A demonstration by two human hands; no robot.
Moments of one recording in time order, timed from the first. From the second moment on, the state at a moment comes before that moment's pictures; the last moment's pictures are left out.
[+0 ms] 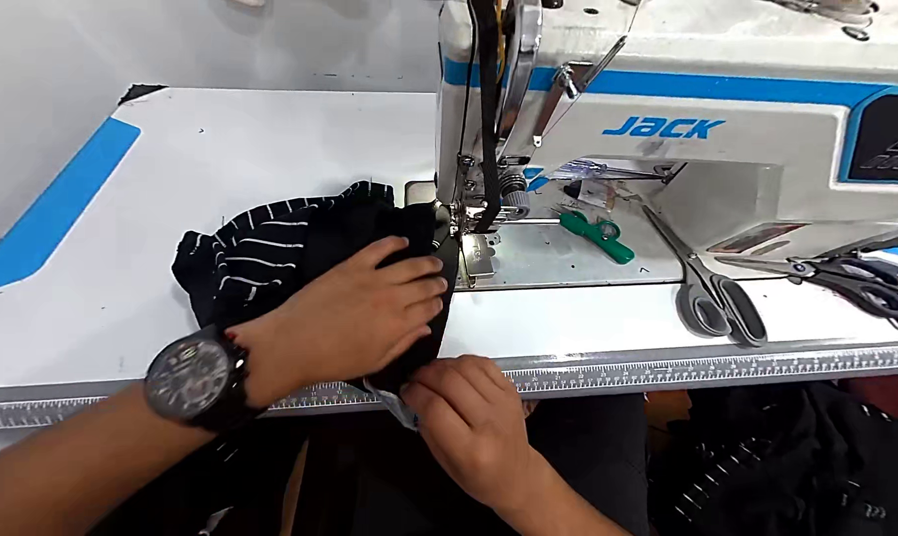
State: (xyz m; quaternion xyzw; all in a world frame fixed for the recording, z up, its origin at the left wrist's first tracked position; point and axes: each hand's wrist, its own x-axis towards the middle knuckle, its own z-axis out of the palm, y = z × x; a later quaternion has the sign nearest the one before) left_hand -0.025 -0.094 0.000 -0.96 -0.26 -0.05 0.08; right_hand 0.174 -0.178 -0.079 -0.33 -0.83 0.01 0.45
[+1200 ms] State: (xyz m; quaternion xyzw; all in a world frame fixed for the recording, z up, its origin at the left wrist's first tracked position) left_hand 0.017 -0.078 -0.034 -0.88 -0.45 -0.15 -0.09; right_hand 0.211 -0.135 -0.069 -0.51 -0.81 -0.01 0.29
